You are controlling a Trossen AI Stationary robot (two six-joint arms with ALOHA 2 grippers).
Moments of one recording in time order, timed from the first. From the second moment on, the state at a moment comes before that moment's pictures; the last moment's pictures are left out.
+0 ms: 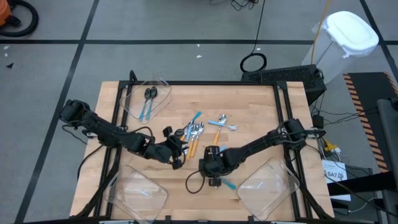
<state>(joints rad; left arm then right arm) -0.37 1.44 0.83 -0.09 -0.58 -0.35 0.34 2.01 1.36 -0.56 0.13 0.32</state>
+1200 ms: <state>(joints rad) -0.39 1.44 0.83 -0.09 -0.53 -0.34 0.42 2.08 1.43 -0.68 0.10 0.53</state>
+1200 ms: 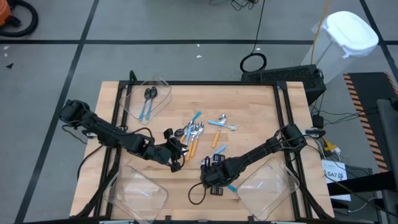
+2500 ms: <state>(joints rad) -0.50 1.44 0.83 -0.08 -0.53 -0.41 0.45 2.08 1.68 -0.97 0.24 0.52</state>
